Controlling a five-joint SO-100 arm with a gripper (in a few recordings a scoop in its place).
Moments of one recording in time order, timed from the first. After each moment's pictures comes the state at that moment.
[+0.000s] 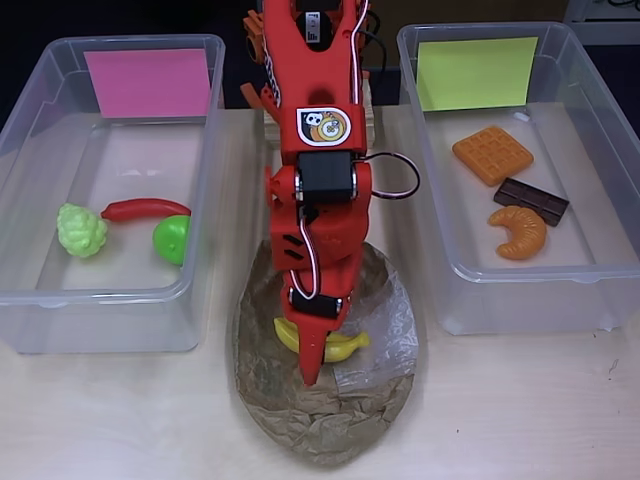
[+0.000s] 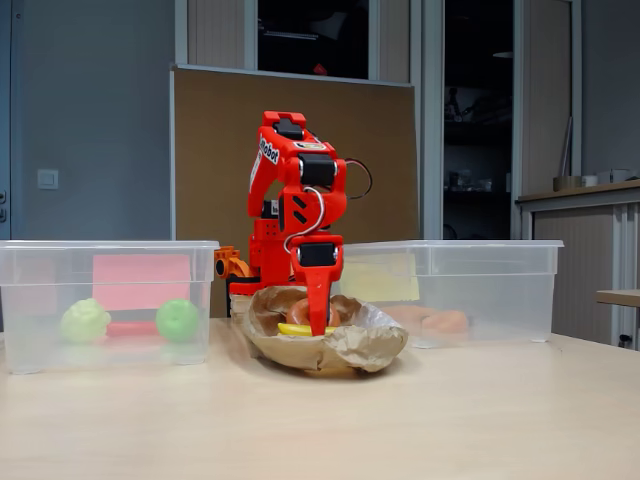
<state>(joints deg) -5.5 54.7 79.7 60.4 13.6</state>
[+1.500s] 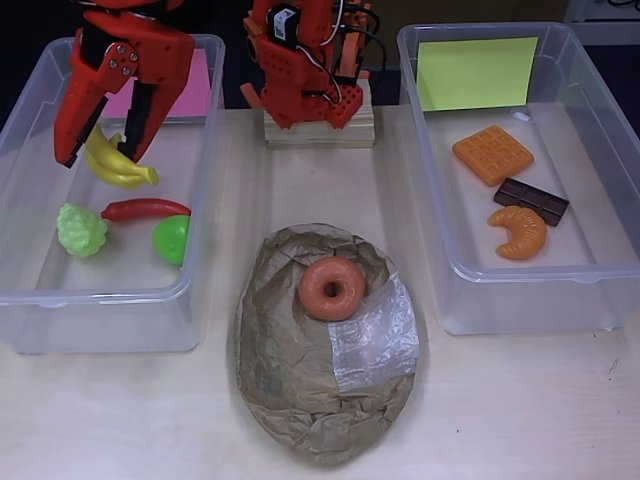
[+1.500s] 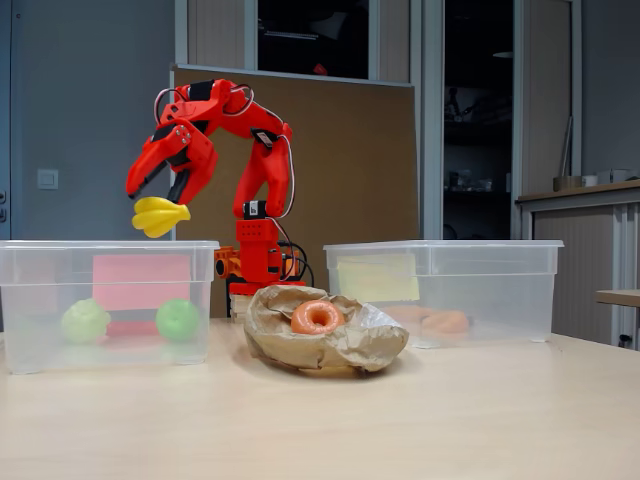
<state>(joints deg) 34.5 116.0 110.9 63.8 5.6</state>
